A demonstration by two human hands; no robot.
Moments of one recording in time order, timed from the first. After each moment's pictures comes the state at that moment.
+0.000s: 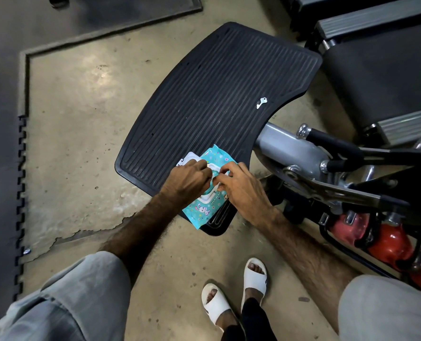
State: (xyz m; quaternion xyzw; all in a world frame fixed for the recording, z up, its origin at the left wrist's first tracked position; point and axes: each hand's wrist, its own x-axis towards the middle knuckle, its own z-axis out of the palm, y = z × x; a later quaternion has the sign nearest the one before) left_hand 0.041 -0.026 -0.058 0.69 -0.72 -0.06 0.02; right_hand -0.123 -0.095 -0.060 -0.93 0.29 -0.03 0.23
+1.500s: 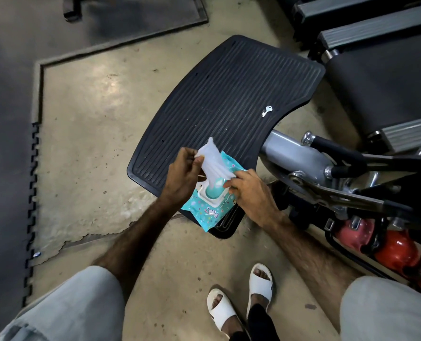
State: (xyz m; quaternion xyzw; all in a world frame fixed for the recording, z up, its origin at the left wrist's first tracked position) left_hand 0.045 -0.020 -0.025 0.73 -0.32 -0.37 0.48; right_hand -0.124 -0.096 -0.065 -0.91 0.33 -0.04 0.26
